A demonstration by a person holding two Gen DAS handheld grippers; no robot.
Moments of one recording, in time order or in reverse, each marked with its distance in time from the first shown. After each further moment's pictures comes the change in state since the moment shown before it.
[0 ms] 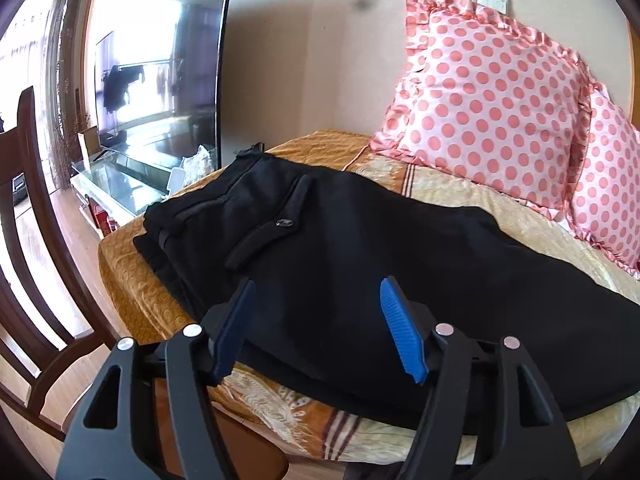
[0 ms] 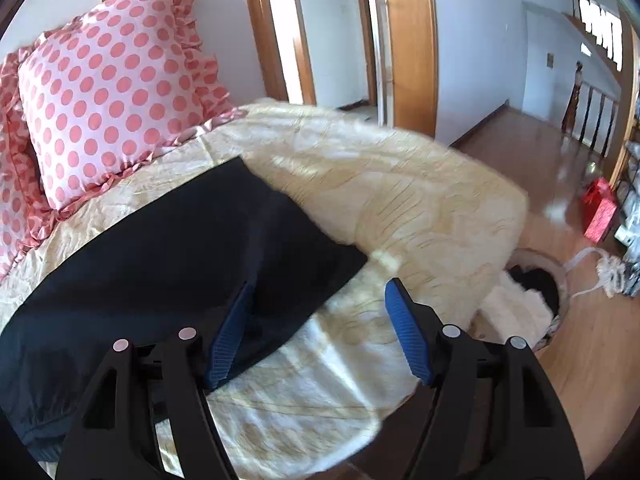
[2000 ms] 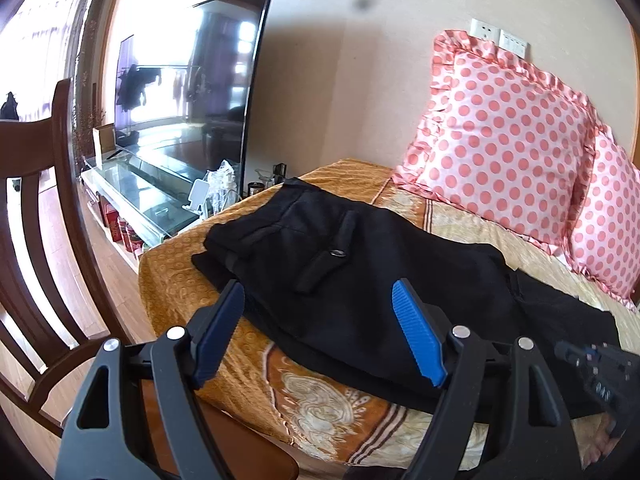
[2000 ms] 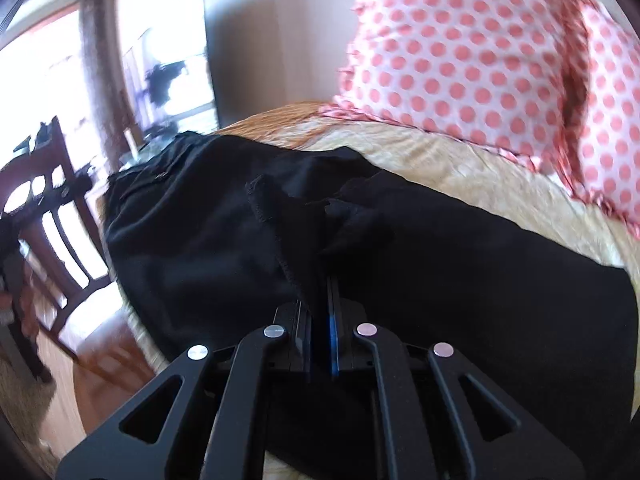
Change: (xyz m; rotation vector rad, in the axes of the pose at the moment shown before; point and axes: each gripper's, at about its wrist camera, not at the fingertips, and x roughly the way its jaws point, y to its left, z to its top) left arm -0.030 0.049 0.005 -0.091 -0.073 0.008; right arm -0.184 0.419 -0.199 -0.930 0.094 0.974
